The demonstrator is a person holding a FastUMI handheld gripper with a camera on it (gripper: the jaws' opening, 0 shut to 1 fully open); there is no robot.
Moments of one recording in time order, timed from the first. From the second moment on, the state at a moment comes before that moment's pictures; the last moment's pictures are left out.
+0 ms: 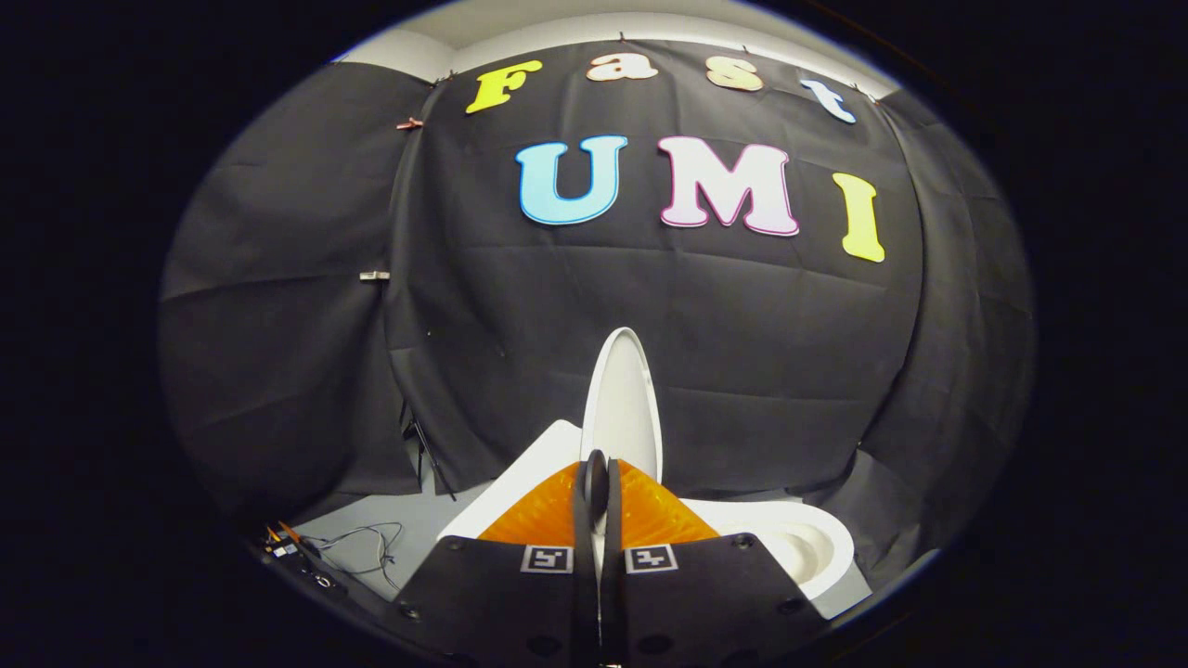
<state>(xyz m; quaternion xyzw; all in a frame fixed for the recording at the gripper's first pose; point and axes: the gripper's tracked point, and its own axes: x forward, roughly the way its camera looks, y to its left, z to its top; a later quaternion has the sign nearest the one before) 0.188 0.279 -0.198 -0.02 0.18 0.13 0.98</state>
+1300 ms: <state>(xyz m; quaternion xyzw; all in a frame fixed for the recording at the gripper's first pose) 0.114 0.181 -0.058 0.04 0.09 0.13 0.99</state>
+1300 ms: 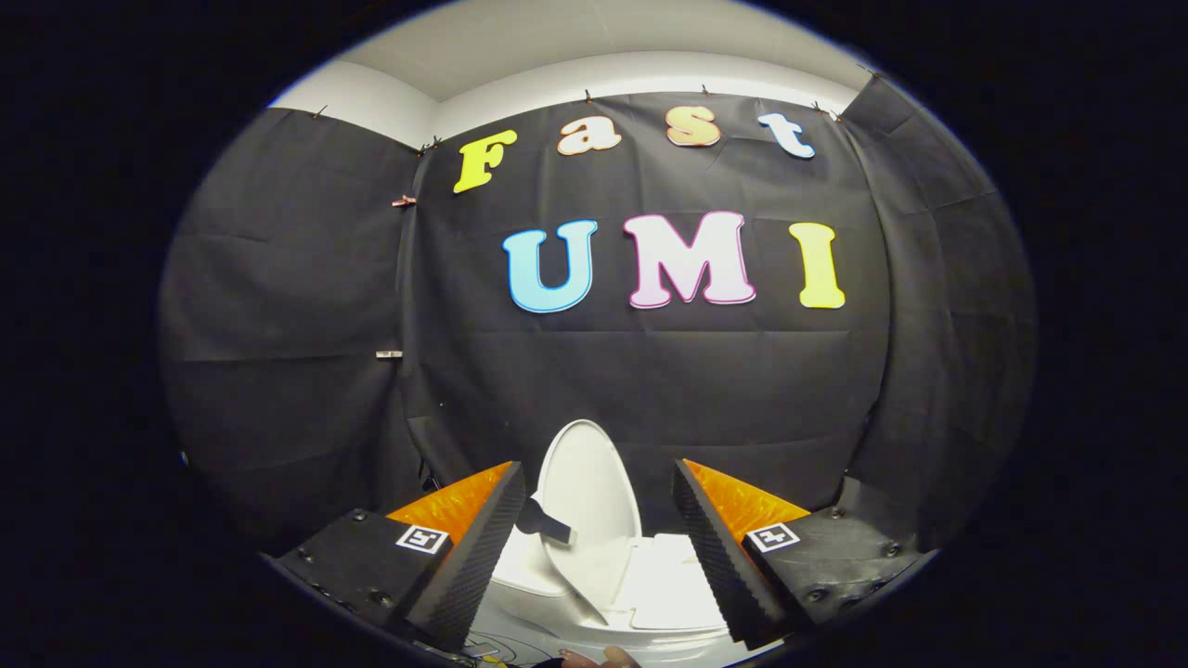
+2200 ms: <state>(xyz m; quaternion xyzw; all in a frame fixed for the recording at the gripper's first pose) 0.009 0.051 0.027 0.06 0.03 0.08 0.99</state>
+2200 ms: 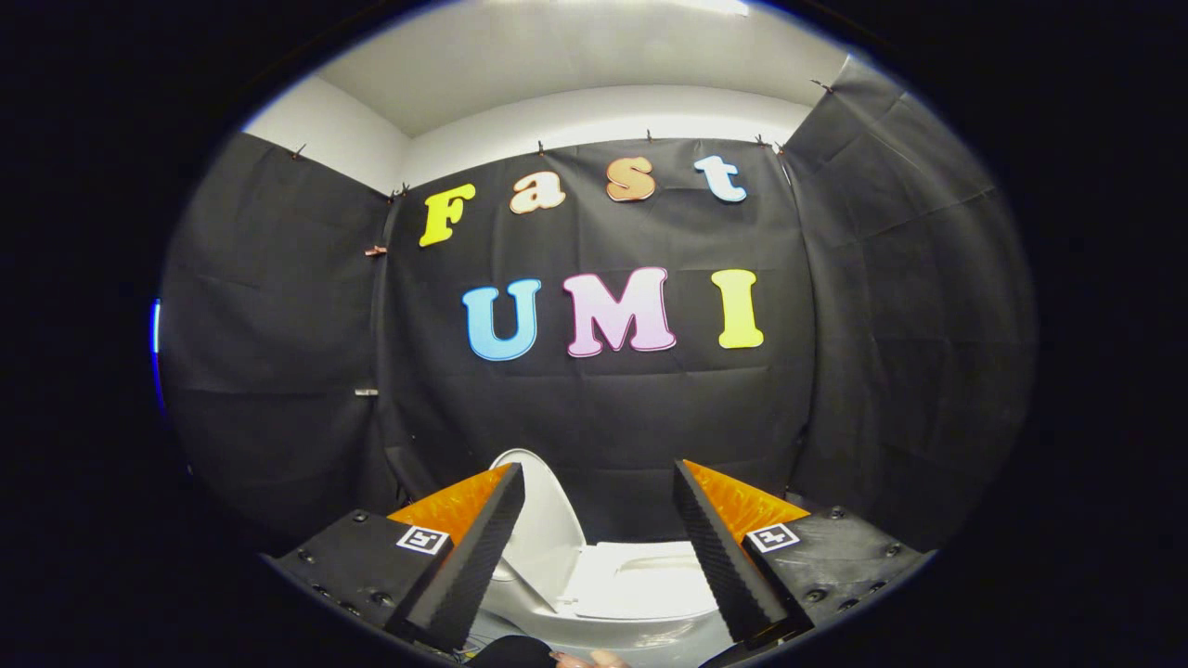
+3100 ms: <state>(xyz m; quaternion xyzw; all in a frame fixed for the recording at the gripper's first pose) -0.007 0.029 0.044 0.06 0.02 0.07 1.00</state>
